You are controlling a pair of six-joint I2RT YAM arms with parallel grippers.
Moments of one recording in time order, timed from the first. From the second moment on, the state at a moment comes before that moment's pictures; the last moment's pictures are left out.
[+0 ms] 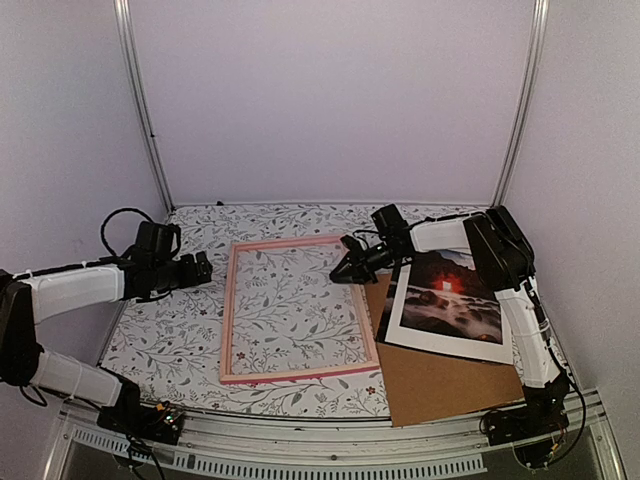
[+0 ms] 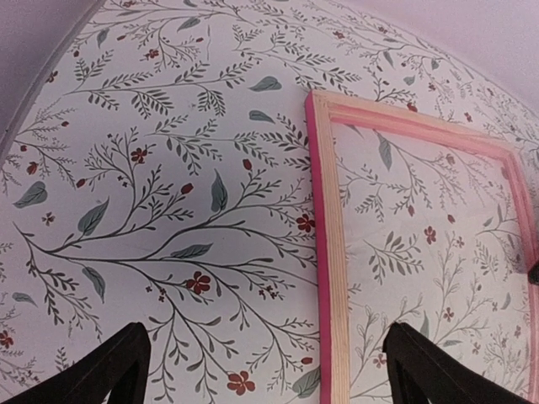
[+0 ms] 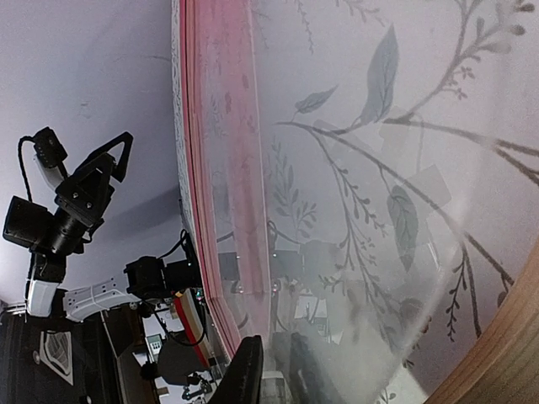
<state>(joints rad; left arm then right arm) -0.27 1.27 0.64 -0.13 -0.15 -0.45 0.53 2.46 1.77 -0.26 -1.04 0.67</state>
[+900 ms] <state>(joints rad) -0.35 1.31 0.65 -0.11 -0.16 -0.46 0.56 2.44 1.83 -0.37 -0.90 0.59</state>
